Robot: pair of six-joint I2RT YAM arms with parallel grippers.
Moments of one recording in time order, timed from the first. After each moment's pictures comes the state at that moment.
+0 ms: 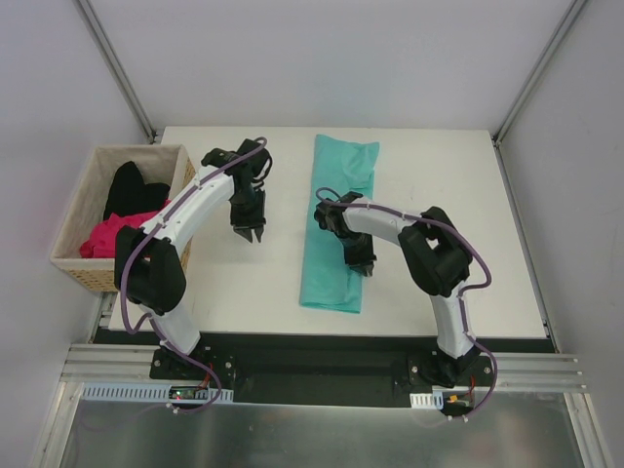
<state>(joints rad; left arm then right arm) -0.41 1.71 1.54 -1.25 0.07 -0.43 0.76 2.09 1.50 -1.16 0.34 0.75</state>
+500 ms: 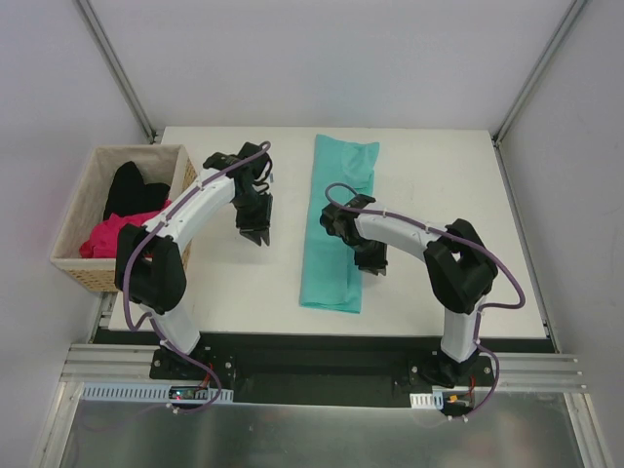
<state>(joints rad) -0.40 1.72 1.51 -1.18 0.19 -0.37 0.78 1.90 1.40 -1.27 0.48 0.94</state>
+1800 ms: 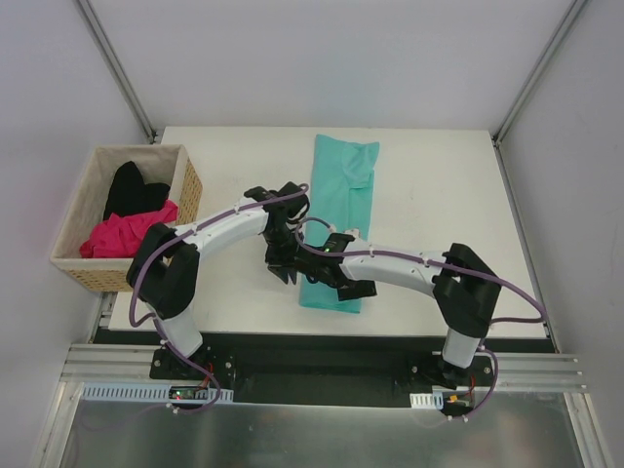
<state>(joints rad) -0.65 1.73 1.28 -1.03 0.30 -0.52 1.11 1.78 1.29 -1.27 0.52 1.03</state>
